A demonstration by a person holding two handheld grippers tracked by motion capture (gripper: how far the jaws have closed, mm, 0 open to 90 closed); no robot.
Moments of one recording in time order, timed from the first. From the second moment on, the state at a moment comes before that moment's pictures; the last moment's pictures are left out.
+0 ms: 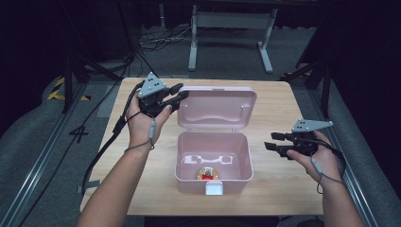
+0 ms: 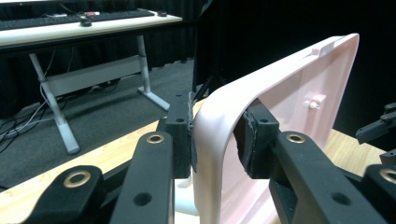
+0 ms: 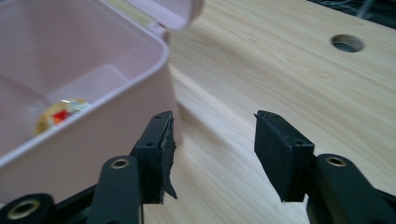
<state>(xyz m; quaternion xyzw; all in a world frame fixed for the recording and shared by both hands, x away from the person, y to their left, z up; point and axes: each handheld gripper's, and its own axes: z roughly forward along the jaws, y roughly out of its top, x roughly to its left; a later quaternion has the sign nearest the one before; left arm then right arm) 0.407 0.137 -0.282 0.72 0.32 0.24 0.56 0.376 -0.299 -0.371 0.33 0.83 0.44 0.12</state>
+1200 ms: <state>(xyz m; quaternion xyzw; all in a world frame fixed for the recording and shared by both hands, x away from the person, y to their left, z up) 0.355 0.141 -0.287 0.75 0.28 0.24 0.55 0.345 -0.268 -0.340 0.26 0.83 0.49 0.07</state>
